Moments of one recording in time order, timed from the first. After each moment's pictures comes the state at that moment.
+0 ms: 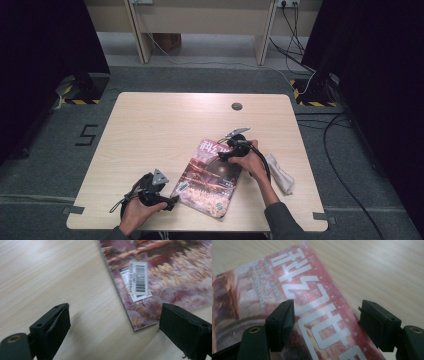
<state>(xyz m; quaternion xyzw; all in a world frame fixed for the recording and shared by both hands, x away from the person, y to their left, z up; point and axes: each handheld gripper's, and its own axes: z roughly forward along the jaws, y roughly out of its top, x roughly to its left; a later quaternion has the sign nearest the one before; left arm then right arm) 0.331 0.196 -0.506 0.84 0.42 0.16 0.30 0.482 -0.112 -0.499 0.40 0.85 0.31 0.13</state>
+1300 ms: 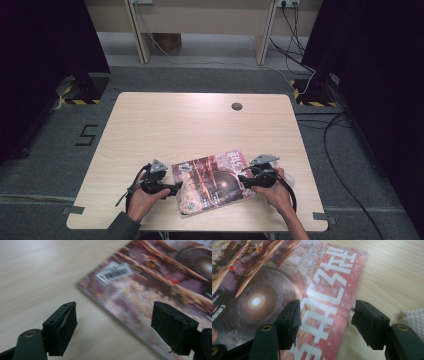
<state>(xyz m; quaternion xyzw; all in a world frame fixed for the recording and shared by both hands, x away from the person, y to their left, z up) 0.347 0.184 -0.504 0.80 0.46 0.11 0.37 0.387 -0.175 -0.495 0.41 0.84 0.33 0.13</state>
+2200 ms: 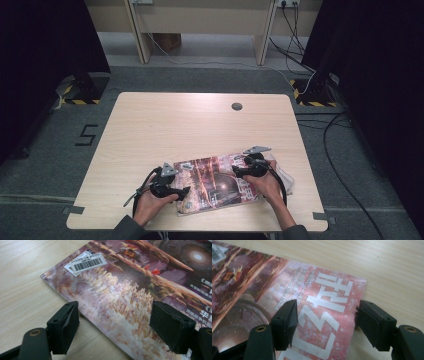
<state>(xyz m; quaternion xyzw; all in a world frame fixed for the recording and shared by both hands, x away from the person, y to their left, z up) 0.351 0.166 -0.509 0.82 0.43 0.12 0.35 0.413 -0.155 -0.501 0.46 0.82 0.33 0.14</state>
